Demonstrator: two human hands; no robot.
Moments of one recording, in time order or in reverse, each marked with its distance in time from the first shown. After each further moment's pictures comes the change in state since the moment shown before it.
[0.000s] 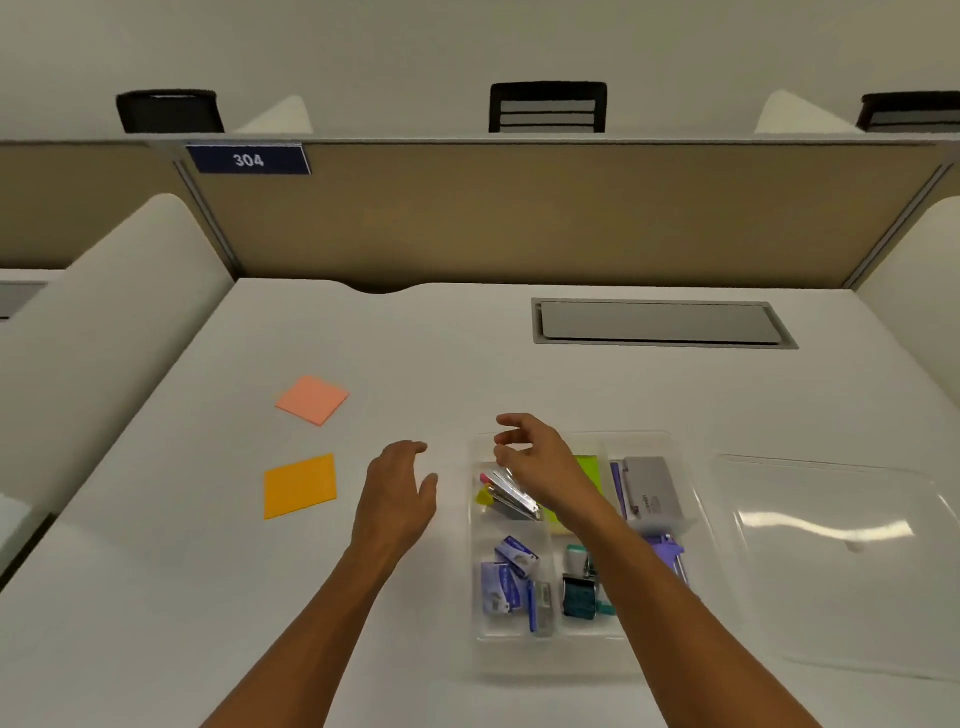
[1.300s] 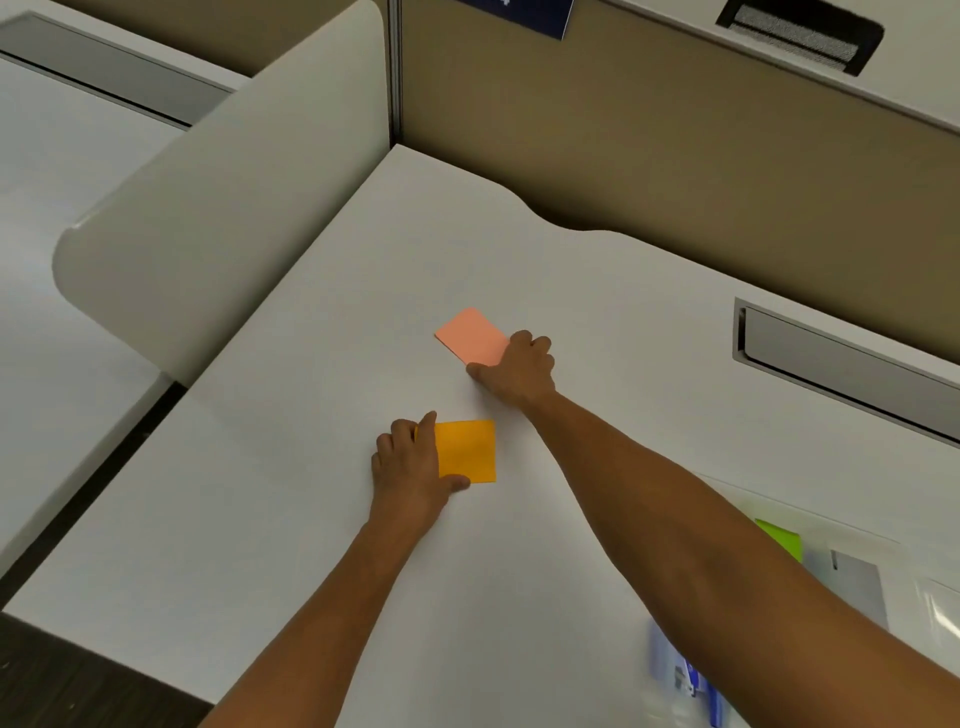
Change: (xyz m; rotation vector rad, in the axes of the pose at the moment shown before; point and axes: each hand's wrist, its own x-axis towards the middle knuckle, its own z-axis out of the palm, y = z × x) left_hand 0.049 -0.212 -0.053 0.182 -0.100 -0.286; right_hand 0.204 -0.055 0.285 -0.781 -0.059 0.118
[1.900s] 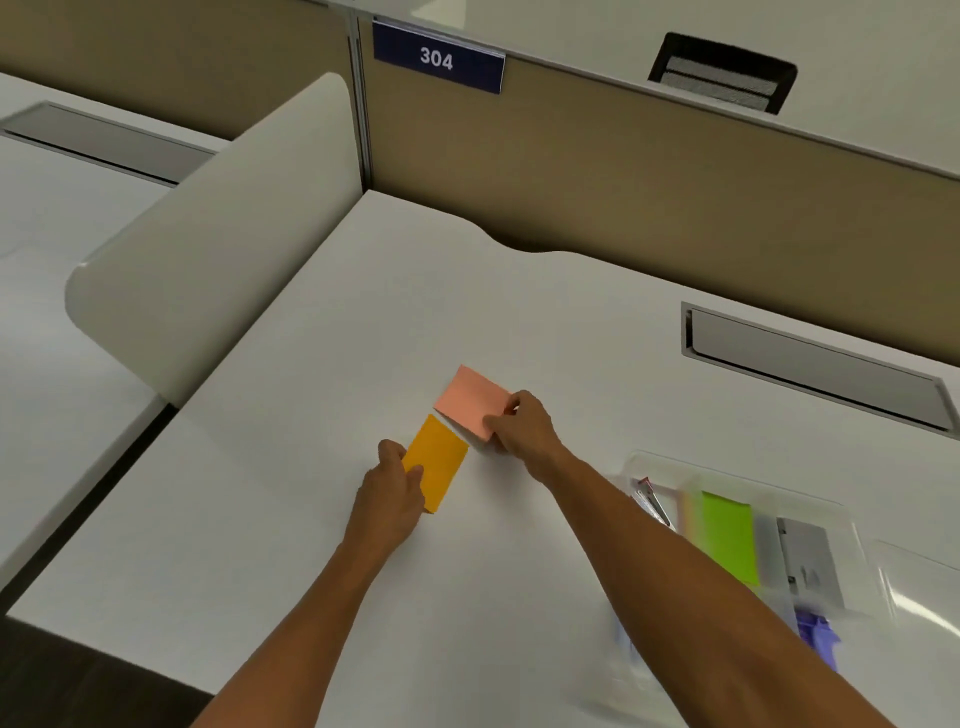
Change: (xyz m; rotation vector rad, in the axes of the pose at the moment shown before) left_hand -0.043 0.014 -0.017 -0.328 0.006 -0.072; right_hand -0.082 0.071 -0.020 0.614 -0.134 0.073
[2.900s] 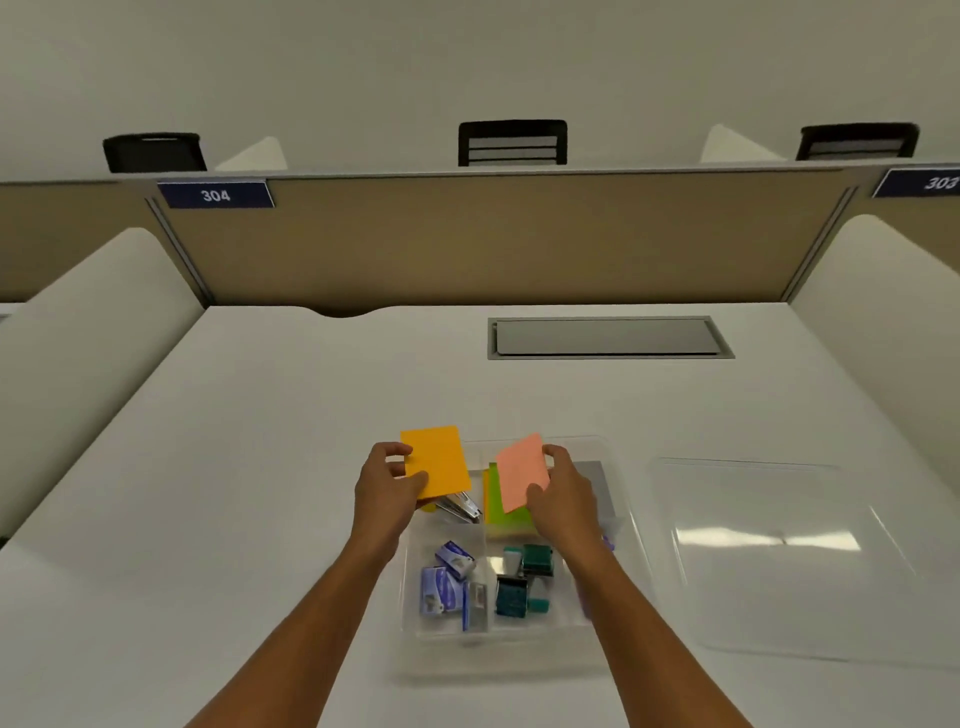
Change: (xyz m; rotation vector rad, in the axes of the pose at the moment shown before) left_hand -0.113 0.208 0.127 -0.544 -0.058 0.079; right_hand -0.152 0.174 -0.244 -0.076 0.414 -0.084
